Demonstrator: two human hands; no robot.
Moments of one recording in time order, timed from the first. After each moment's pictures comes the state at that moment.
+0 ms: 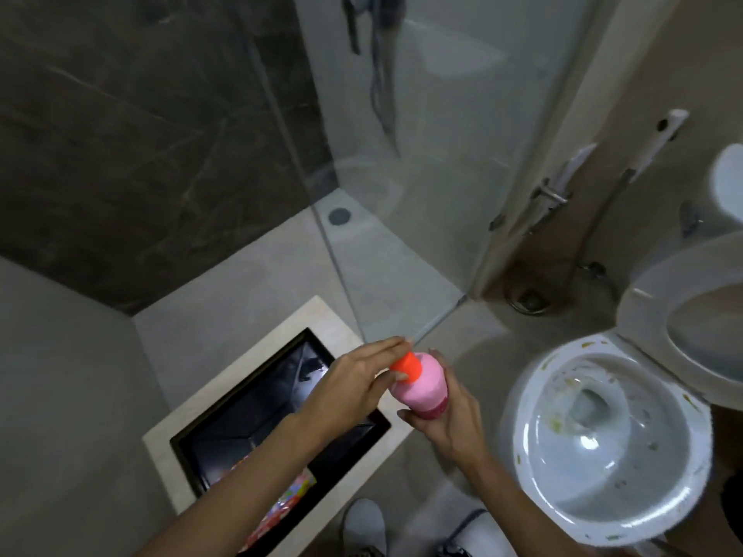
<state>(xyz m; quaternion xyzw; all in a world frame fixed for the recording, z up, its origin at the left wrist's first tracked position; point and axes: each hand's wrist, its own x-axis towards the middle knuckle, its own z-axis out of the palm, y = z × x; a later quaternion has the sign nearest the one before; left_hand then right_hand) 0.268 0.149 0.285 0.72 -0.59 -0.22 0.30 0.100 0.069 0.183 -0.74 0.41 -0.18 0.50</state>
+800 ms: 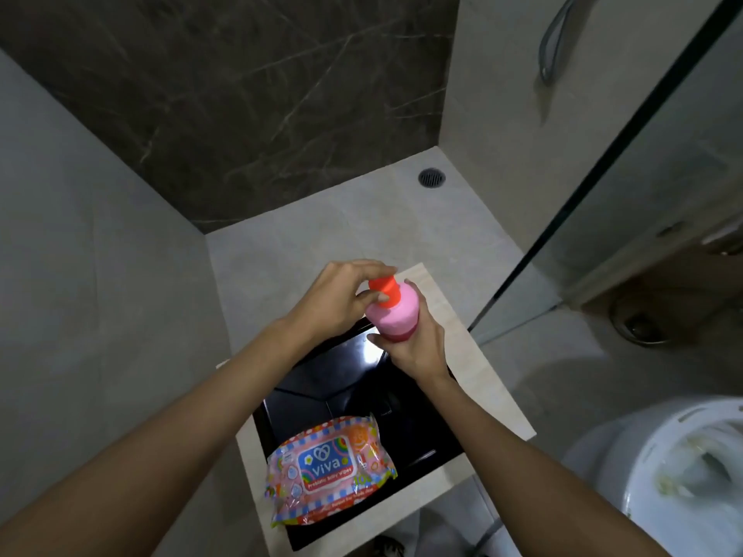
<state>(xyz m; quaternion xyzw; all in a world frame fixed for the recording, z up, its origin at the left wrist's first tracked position) 0.470 0.234 0.252 0.84 -0.44 -0.18 0.27 0.351 0.145 0.130 -0.76 0.33 -0.11 0.55</state>
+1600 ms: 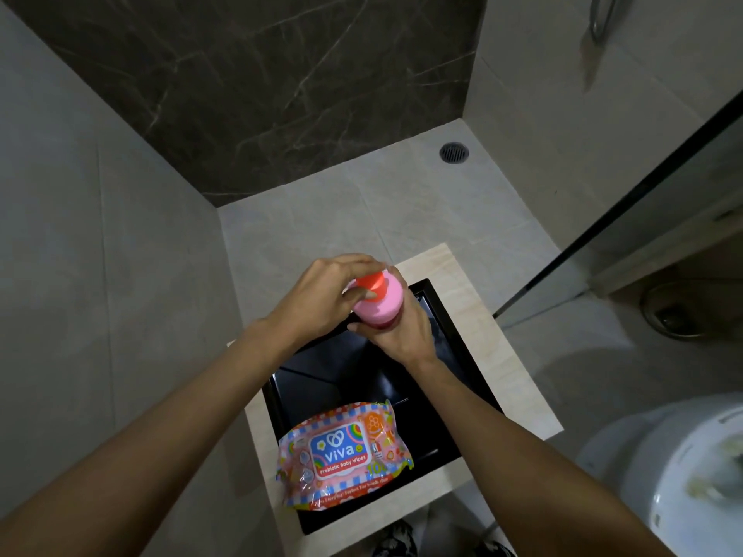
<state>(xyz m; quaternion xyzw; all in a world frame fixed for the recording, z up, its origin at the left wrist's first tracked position) 0.485 0.276 0.226 0.84 -0.46 -0.16 0.23 0.390 0.176 0.089 -0.78 0.30 -0.06 0.55</state>
